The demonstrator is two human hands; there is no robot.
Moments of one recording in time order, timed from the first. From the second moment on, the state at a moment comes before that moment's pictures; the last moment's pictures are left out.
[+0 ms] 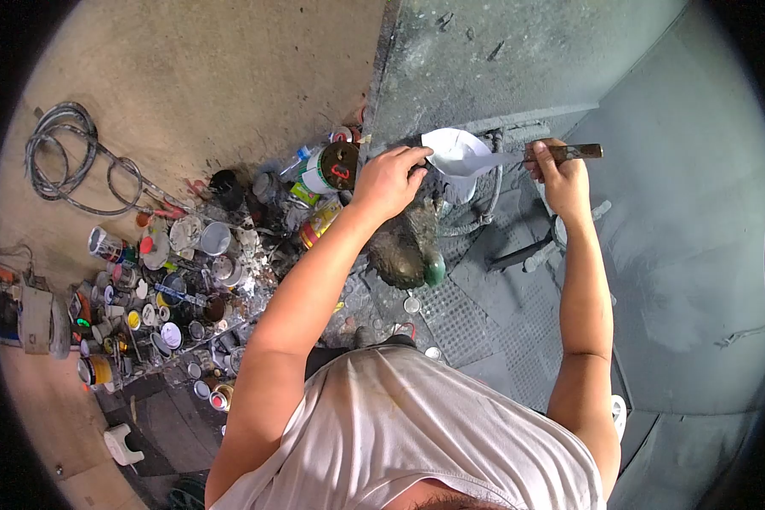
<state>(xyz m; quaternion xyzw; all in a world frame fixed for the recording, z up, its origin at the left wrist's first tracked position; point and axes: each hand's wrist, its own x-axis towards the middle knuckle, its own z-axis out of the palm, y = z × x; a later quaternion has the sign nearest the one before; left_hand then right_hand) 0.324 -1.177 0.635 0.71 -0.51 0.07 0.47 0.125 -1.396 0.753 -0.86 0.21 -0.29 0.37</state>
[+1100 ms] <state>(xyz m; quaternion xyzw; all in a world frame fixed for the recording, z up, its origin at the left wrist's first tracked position) 0.318 -1.174 0.634 0.72 -0.52 0.03 0.46 0.123 -1.392 0.747 -0.86 0.20 -0.29 0.35</state>
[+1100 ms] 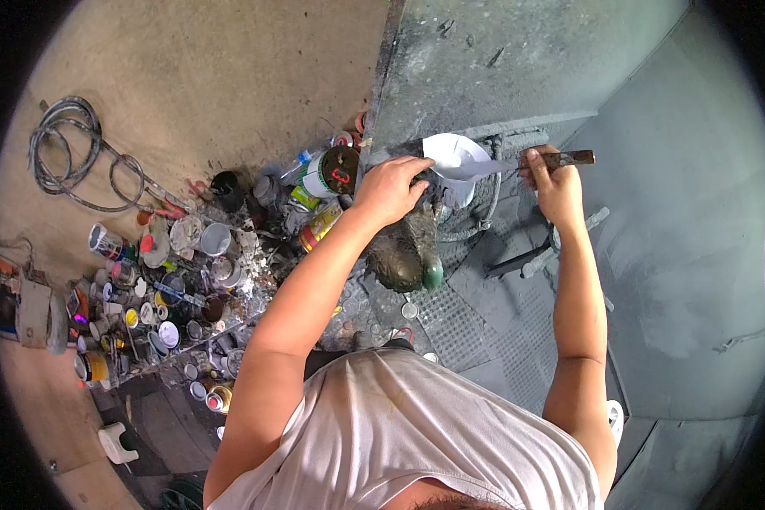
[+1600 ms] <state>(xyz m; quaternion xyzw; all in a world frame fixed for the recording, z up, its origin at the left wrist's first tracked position) 0.317 -1.170 0.639 0.72 -0.52 0.02 0.45 0.129 -1.395 0.748 -0.86 0.21 -0.31 0.34</state>
